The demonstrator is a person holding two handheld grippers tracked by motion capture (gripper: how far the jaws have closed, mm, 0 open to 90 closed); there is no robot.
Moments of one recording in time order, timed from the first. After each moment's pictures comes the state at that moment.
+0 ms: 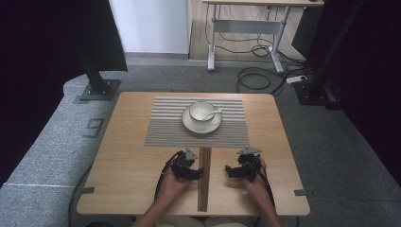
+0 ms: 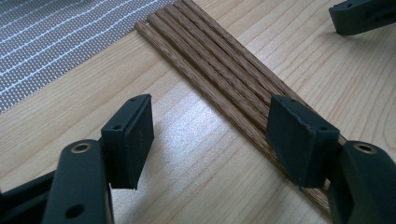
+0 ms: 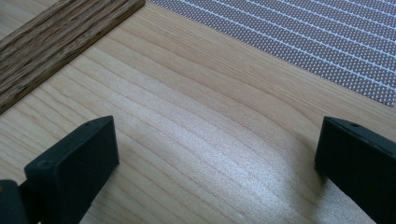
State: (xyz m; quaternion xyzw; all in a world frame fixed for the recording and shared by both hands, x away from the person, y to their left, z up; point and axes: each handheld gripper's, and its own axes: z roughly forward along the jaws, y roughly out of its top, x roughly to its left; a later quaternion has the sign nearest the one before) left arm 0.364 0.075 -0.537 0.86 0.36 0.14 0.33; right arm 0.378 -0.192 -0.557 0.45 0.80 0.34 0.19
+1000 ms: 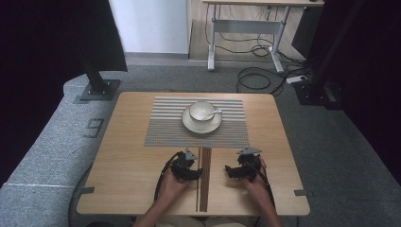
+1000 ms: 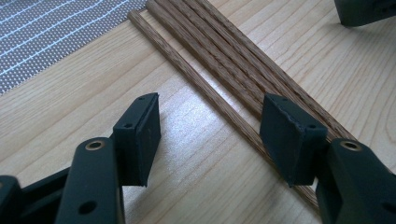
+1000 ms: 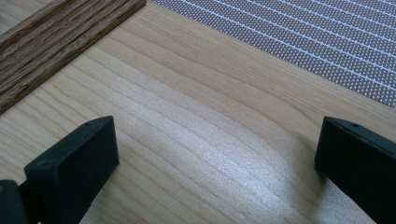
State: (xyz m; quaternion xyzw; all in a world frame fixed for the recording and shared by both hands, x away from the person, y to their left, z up) left arm 0.364 0.076 -0.539 0.86 0.37 0.13 0.32; right arm 0.378 -0.191 -0.557 0.45 0.80 0.34 0.19
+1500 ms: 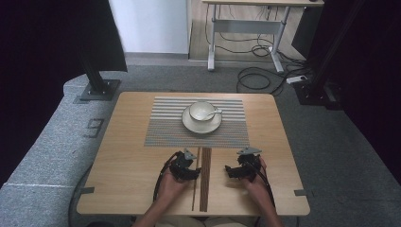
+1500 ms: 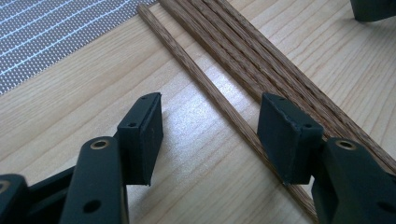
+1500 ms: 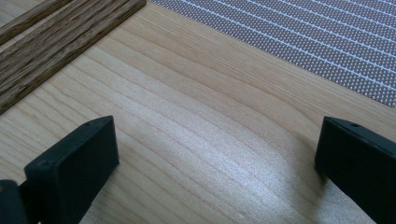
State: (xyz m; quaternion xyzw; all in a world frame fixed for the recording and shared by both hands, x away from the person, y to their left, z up) left arm 0.363 0.079 -0.537 0.86 0.38 0.13 0.31; right arm 0.378 -0.191 -0.557 0.45 0.80 0.34 0.19
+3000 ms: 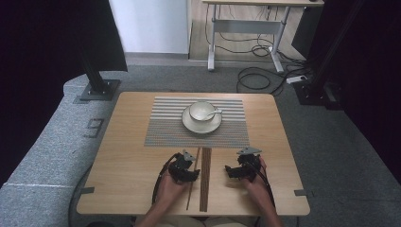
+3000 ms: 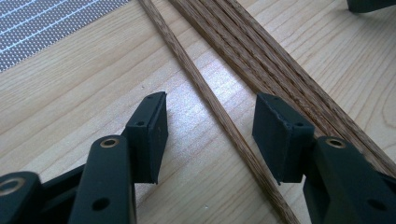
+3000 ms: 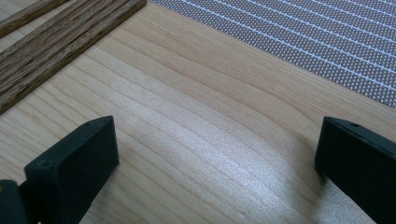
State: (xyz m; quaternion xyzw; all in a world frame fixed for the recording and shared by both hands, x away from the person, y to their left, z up) left arm 0.355 0.080 -0.534 0.86 0.39 0.13 0.30; right arm 0.378 -0.191 -0.557 0.45 0.80 0.34 0.19
